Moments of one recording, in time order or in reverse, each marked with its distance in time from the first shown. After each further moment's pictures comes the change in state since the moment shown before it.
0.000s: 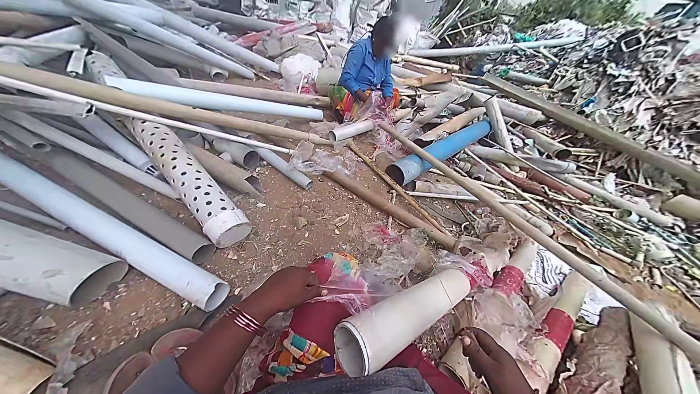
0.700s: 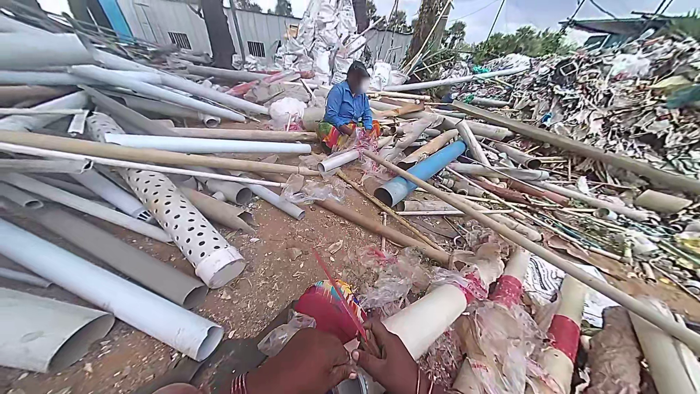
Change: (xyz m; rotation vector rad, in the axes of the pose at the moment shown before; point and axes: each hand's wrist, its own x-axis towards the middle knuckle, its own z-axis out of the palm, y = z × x) left_hand -0.042 0.046 0.037 0.118 0.189 0.630; right_hand 0.007 -0.120 0.118 0.125 -0.380 -0.335
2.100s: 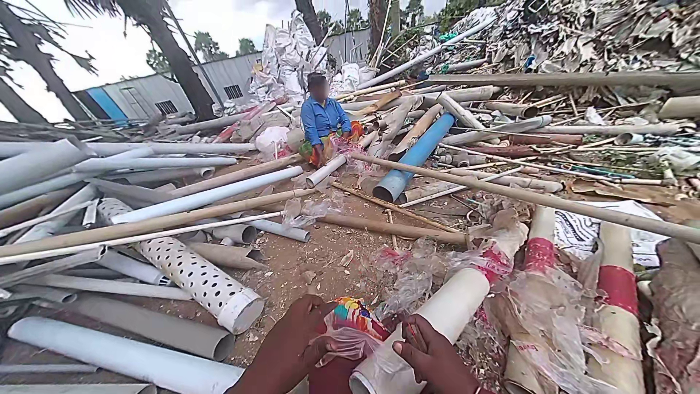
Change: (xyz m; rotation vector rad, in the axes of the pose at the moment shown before) left_hand 0.020 -0.033 -0.048 0.276 0.417 -0.075; right_hand -0.019 -0.010 -0.038 0.213 0.283 0.109
